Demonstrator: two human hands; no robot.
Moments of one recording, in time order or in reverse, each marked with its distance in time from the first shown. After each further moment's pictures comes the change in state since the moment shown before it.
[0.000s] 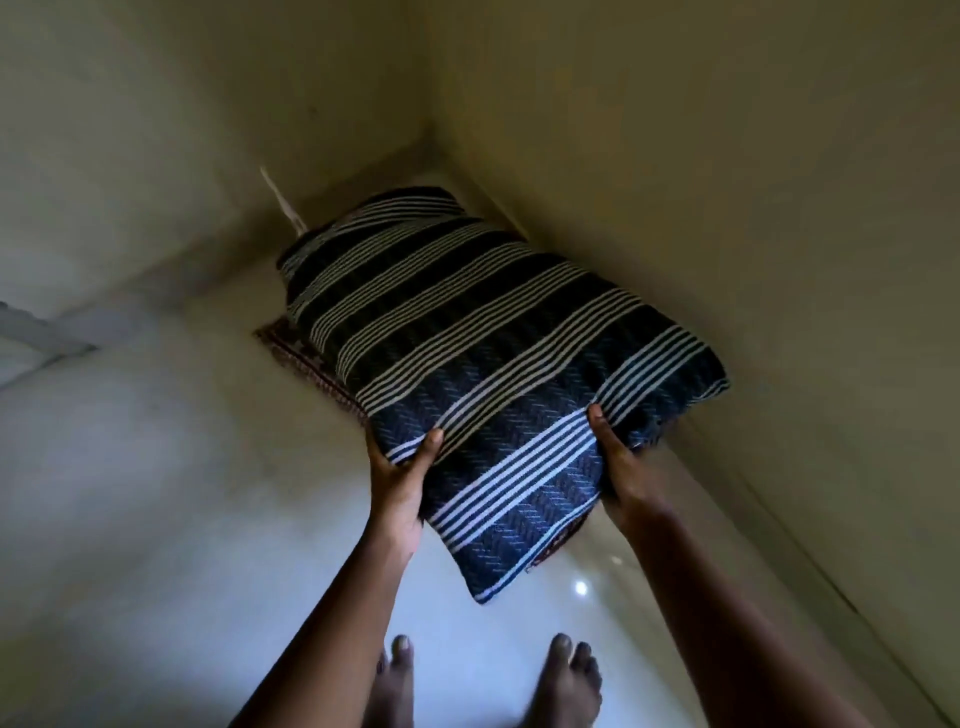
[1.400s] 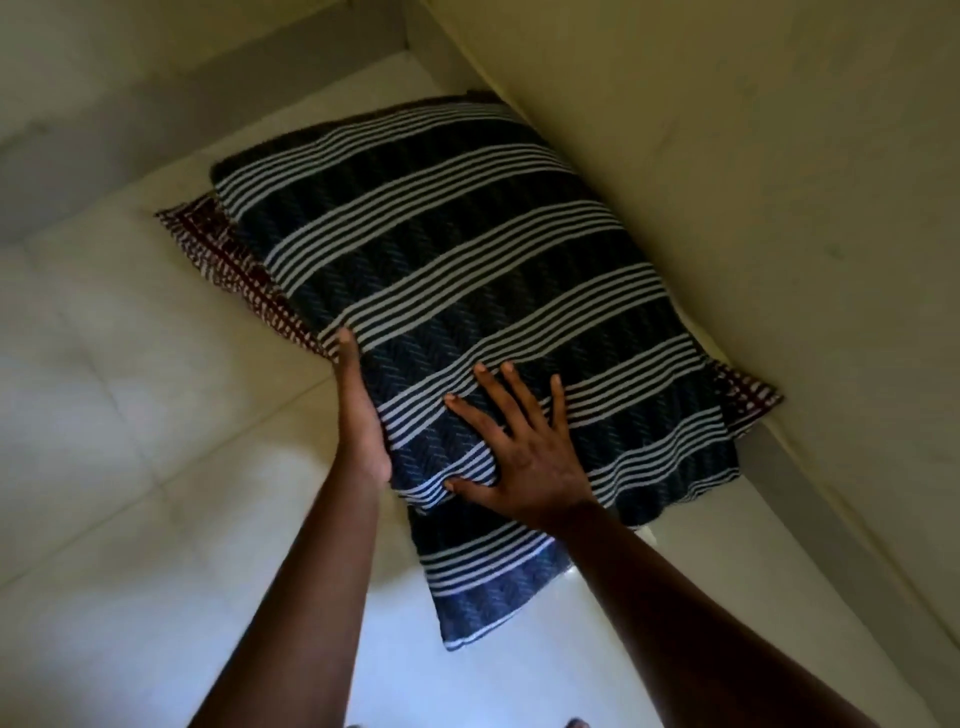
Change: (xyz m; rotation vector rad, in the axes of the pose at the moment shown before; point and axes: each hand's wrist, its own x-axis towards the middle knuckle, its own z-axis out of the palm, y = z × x) left_hand 0.201 -0.113 -0.001 -0.105 -0.247 -0.172; right_hand 0.165 0.145 0.012 -1.724 -0.306 -1.112
